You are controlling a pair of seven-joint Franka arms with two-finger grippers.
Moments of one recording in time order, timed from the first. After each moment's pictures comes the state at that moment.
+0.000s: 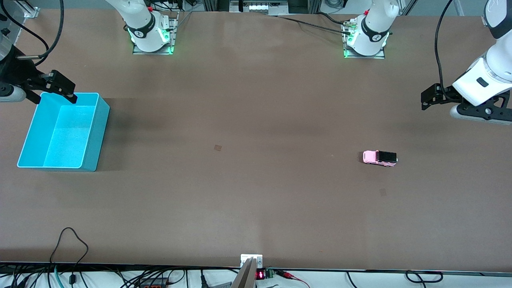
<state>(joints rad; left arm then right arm) -0.04 0.00 0.00 -1.72 0.06 1.68 0.11 0.00 -0.04 0.05 -1.64 -0.01 1.69 0.02</state>
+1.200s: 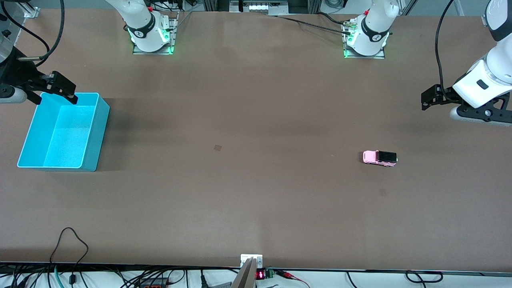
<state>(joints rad) -0.04 0.01 0.00 -1.71 0.06 1.63 0.11 0.00 -0.03 0.05 -1.64 -0.01 1.69 0.03</state>
